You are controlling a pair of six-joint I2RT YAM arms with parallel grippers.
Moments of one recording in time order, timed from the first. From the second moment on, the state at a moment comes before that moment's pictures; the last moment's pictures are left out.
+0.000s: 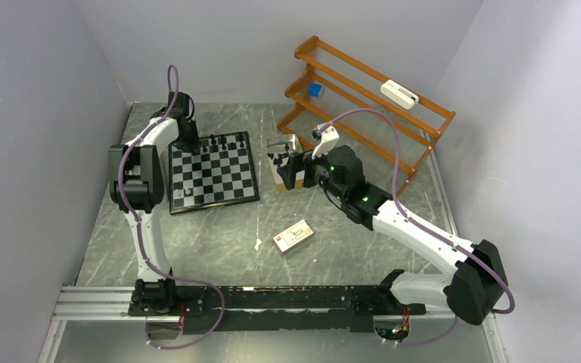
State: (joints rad) left arm -0.03 2.16 1.68 -0.57 -0.06 -0.24; right arm 0.73 1.21 0.88 0.08 0.06 0.28
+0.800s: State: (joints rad) left arm -0.03 2.16 1.69 -0.57 -0.06 -0.24; right arm 0.73 1.21 0.88 0.07 0.06 0.28
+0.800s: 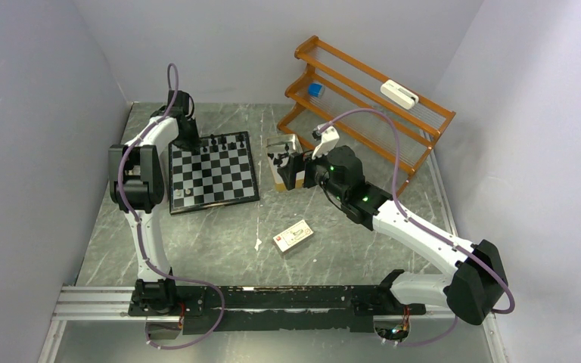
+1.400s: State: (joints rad) left arm -0.03 1.85 1.62 -0.59 -0.01 -0.25; right arm 0.73 1.27 0.90 0.04 0.08 0.31
